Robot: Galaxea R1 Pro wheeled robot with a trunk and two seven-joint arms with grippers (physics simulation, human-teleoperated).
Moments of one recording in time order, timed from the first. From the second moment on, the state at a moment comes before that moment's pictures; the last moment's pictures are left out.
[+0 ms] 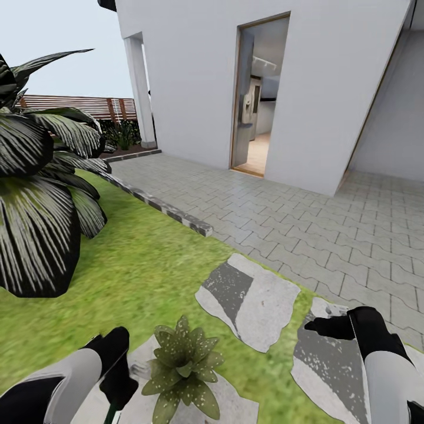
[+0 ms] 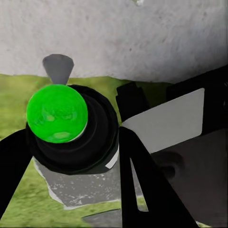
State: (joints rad) left arm -0.83 0.05 0.10 -0.10 -0.86 0.92 -0.71; right arm -0.74 -0.15 -0.64 -0.67 0.72 0.74 0.67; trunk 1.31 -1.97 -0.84
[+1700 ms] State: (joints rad) left arm -0.83 0.05 0.10 -0.27 -0.86 0.93 -0.70; right arm -0.74 -0.15 -0.64 -0.67 0.72 0.73 0.68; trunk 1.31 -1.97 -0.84
